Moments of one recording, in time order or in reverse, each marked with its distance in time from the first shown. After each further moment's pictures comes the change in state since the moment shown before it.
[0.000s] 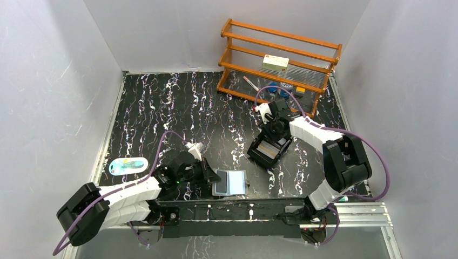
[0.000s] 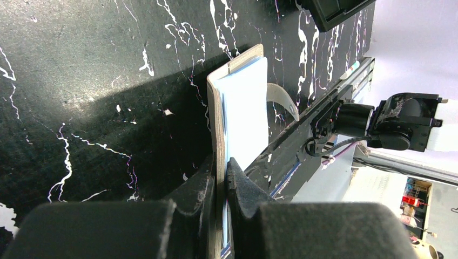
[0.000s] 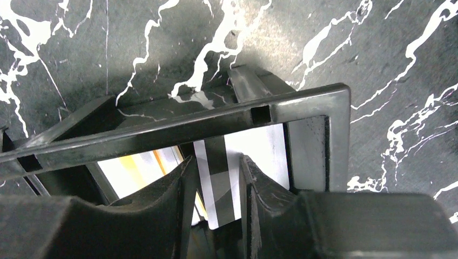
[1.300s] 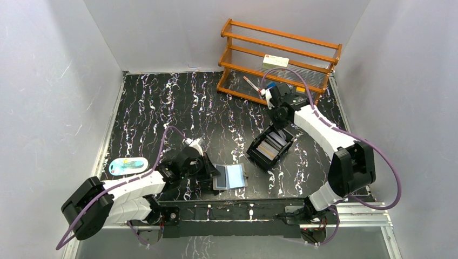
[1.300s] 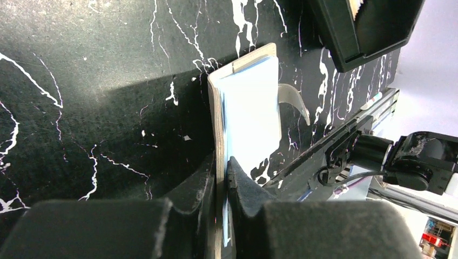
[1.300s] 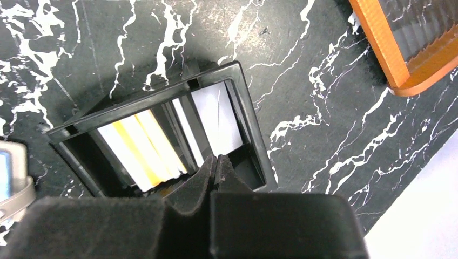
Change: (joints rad) left arm 0.000 0.069 0.097 -0.098 -0.112 0.006; right arm 0.010 -0.047 0.256 -0.305 0.175 0.140
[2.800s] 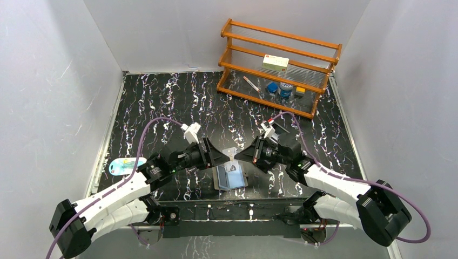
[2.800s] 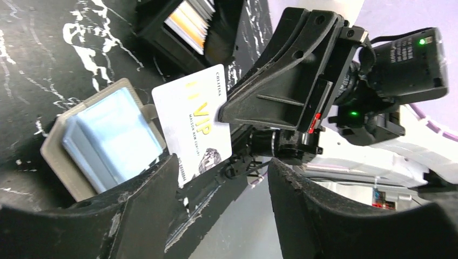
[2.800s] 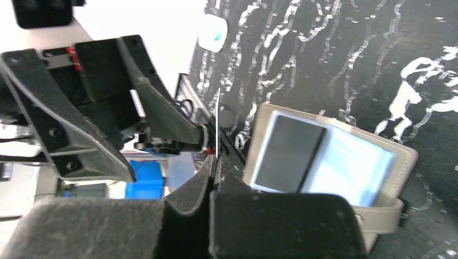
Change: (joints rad) left arm 0.007 -0.238 0.195 -0.154 0.073 -0.034; right arm 0.267 -0.488 -0.852 1.164 -0.595 1.141
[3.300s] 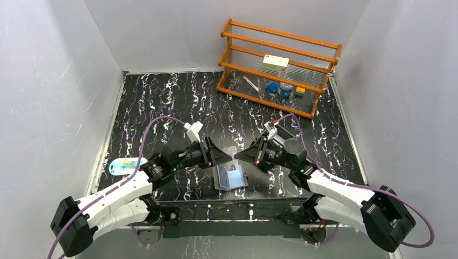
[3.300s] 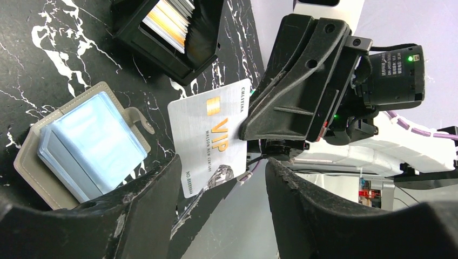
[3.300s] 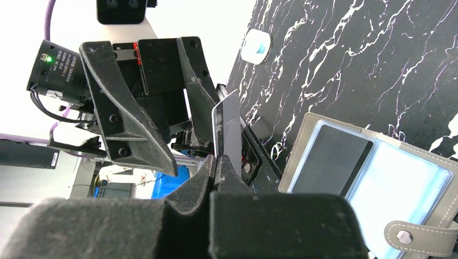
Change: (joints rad) left arm 0.006 0.026 -0.016 0.115 0.076 -0.026; right arm 0.024 -0.076 -0.088 0.232 -0.002 0.134
